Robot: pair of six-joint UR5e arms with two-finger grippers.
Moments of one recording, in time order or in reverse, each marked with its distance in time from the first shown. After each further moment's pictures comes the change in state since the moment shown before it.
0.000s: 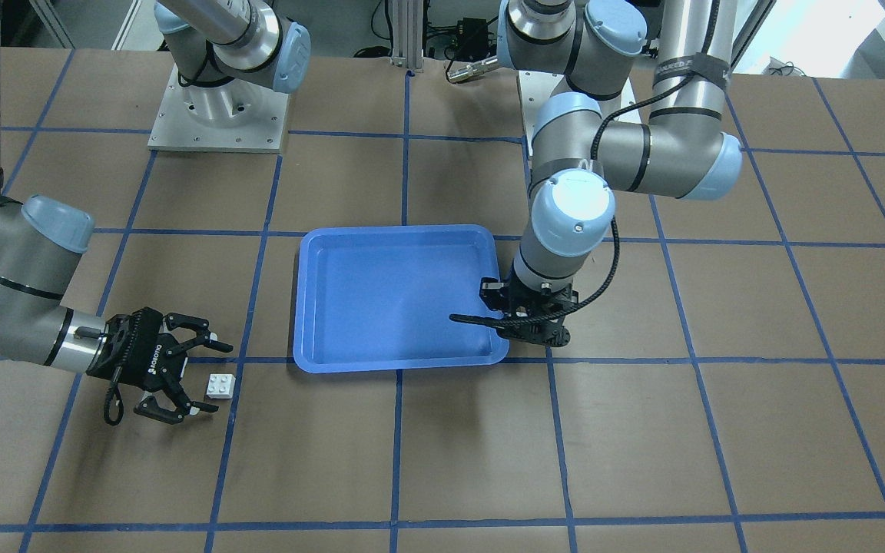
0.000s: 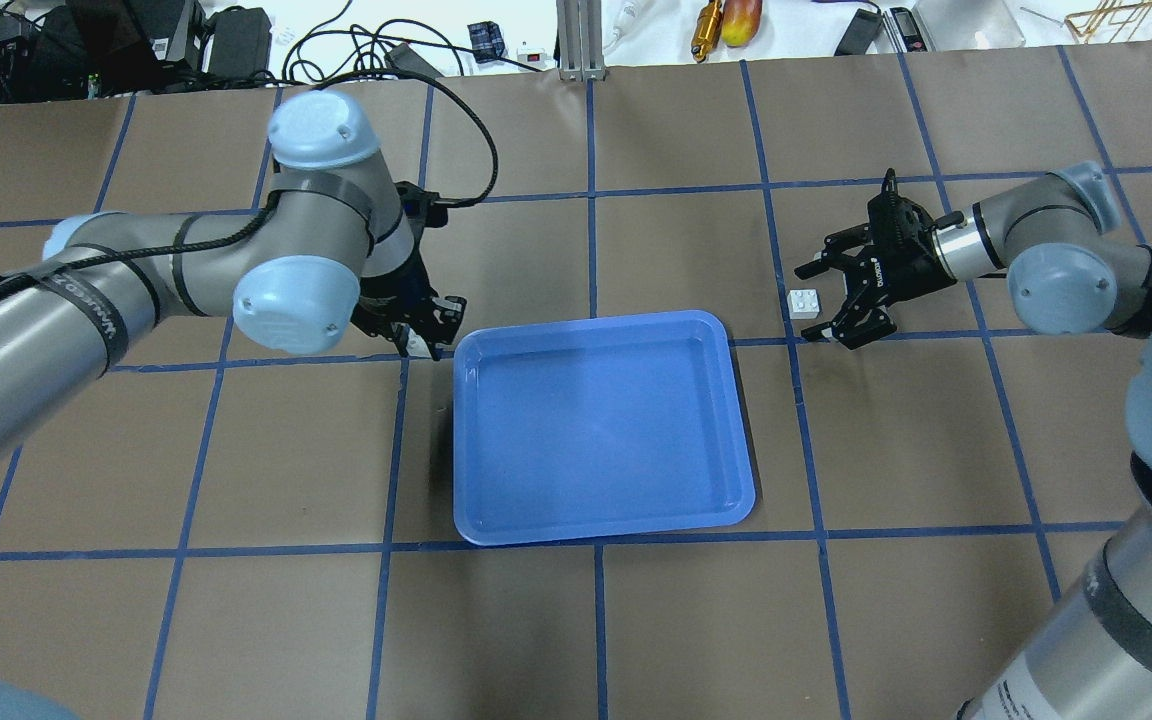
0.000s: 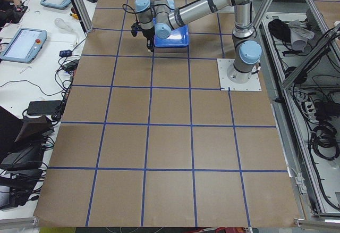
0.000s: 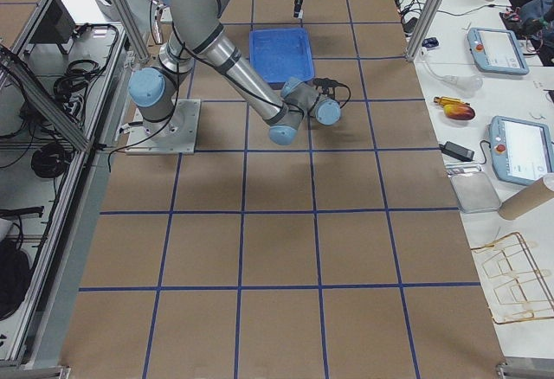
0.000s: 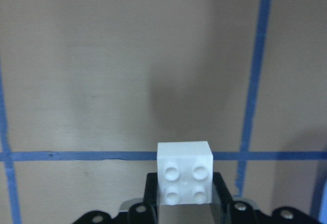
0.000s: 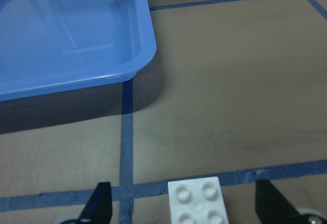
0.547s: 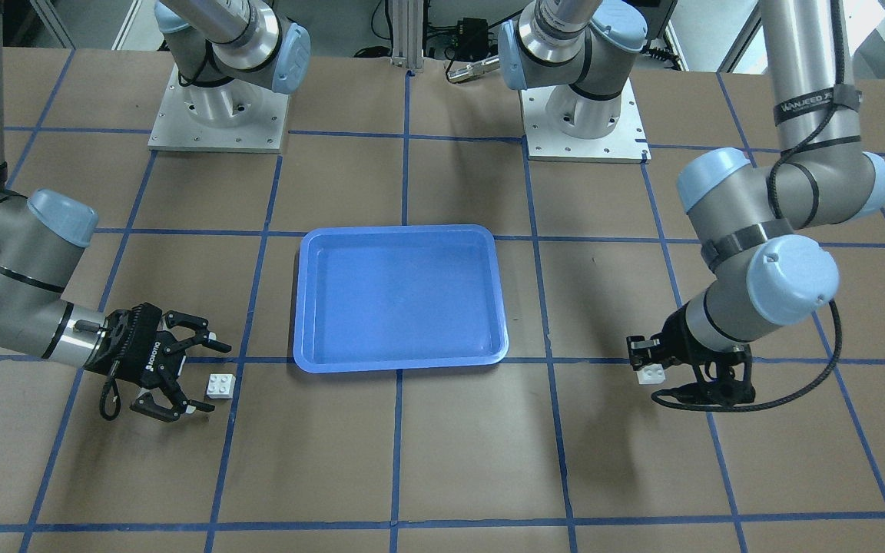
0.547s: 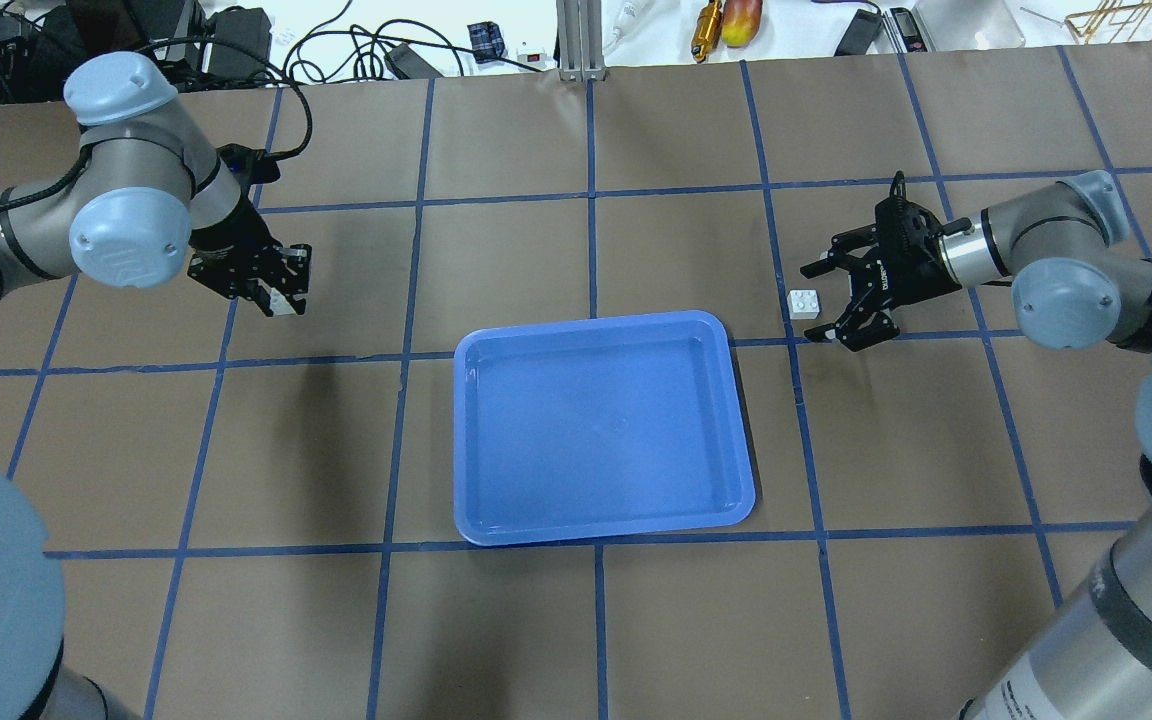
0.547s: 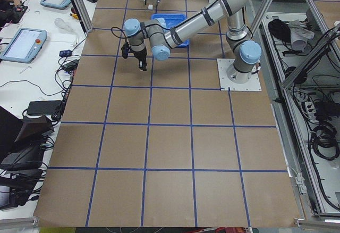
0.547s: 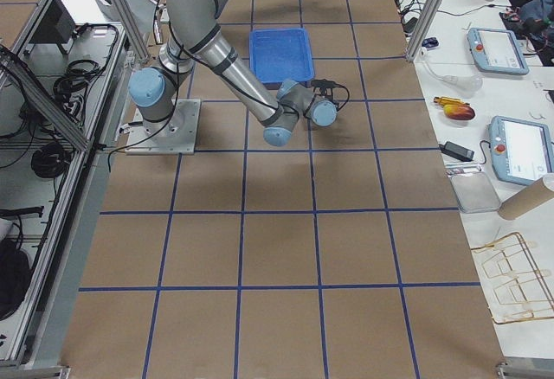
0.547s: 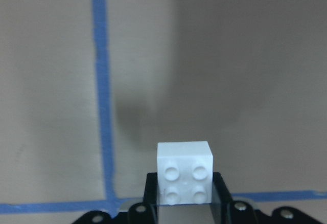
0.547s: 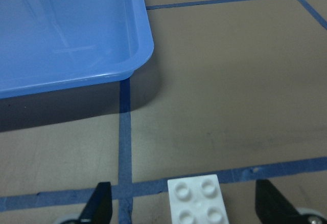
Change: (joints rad) left arm 0.315 -0.061 0.124 -0.067 0.000 0.120; right arm -0.003 -0.010 0.025 -0.040 0.009 0.019
